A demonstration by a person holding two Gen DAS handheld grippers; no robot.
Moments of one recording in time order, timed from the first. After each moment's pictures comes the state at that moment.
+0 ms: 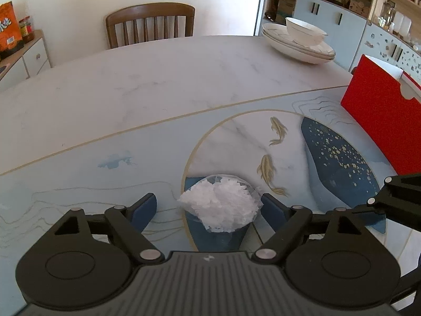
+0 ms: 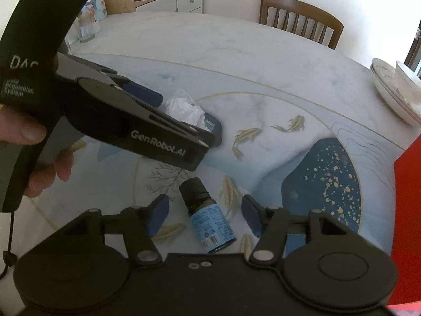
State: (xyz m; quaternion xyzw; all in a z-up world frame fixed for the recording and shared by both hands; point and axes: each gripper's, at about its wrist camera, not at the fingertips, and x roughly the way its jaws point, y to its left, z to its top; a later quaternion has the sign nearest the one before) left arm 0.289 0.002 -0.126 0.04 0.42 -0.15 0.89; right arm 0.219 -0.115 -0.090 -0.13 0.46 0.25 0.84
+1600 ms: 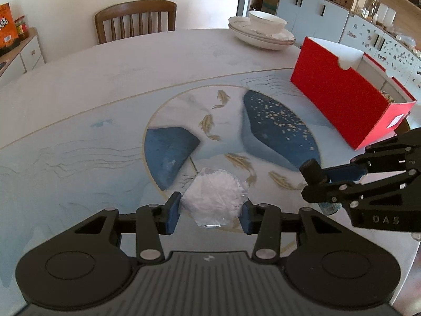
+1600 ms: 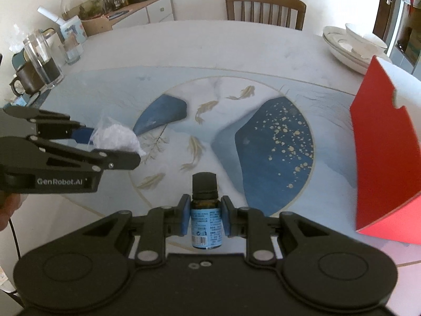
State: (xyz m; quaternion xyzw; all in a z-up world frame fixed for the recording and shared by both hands) left arm 0.194 -0.017 -0.091 0.04 0.44 -0.17 0.88; right arm 0.172 -0.186 -0.060 -0.05 0.47 0.21 0.85
